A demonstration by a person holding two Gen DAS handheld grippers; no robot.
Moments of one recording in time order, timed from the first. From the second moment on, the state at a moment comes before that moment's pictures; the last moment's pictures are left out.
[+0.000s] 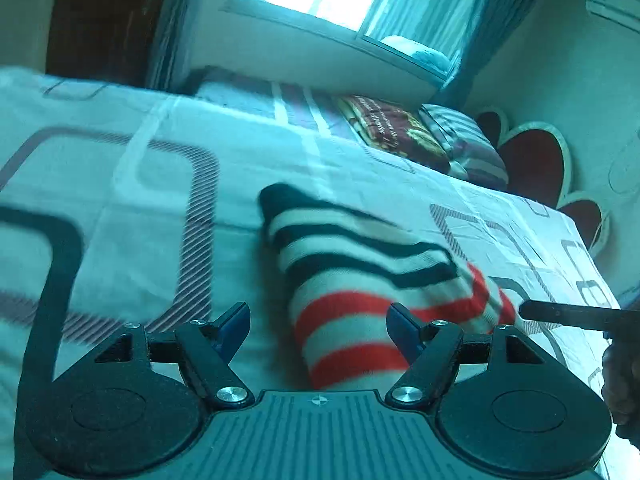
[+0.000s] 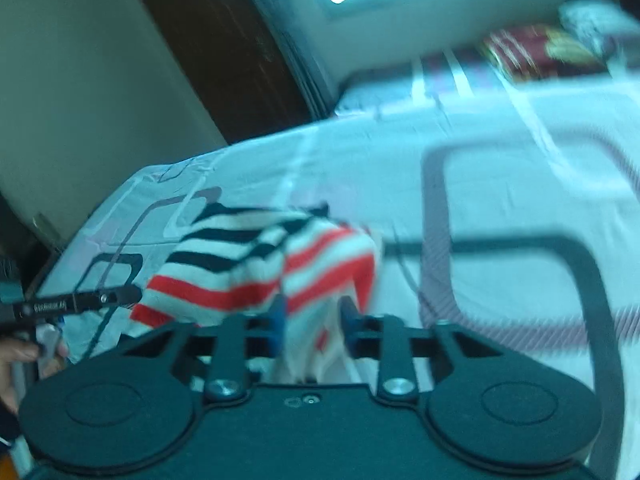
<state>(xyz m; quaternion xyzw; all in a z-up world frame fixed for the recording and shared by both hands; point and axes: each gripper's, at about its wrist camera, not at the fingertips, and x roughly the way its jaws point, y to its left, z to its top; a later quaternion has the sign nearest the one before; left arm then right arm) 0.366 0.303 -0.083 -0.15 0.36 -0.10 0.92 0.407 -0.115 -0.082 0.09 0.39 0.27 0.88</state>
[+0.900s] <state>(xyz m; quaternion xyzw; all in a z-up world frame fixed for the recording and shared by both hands) 0.306 0.260 -0.096 -0.06 0.38 -0.07 0.92 0.342 -0.077 -0.108 -0.07 0.40 0.25 0.88</state>
